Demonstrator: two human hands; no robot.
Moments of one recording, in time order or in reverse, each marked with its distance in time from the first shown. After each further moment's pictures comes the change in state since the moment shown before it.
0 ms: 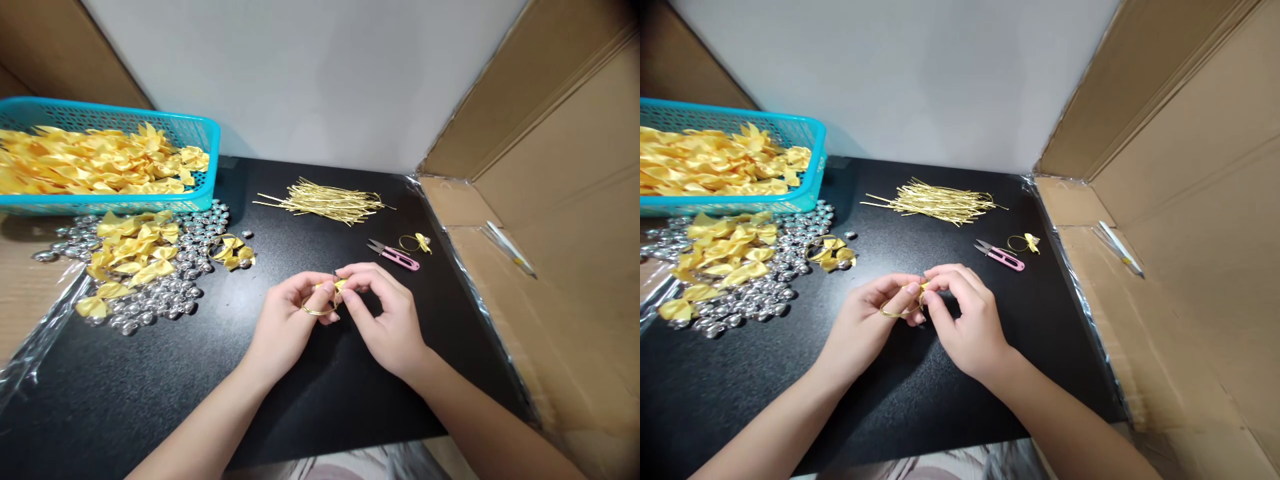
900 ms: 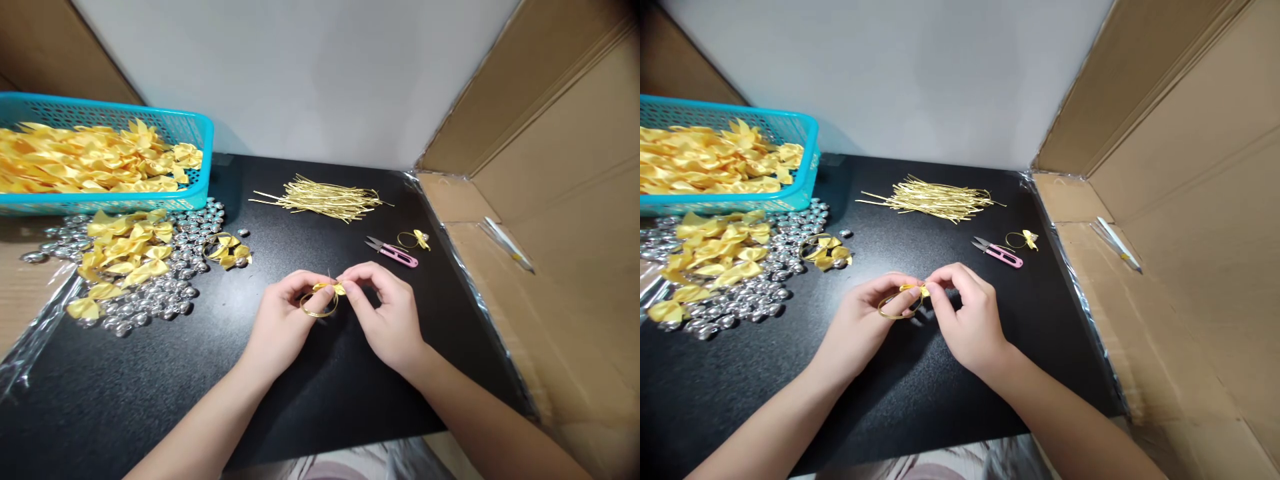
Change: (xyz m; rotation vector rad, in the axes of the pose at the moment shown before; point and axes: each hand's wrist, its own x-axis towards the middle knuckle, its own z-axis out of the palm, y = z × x) left_hand 0.002 -0.001 -0.001 0.188 0.067 0.055; right_hand -0.002 0.005 0.002 0.043 0.014 0.120
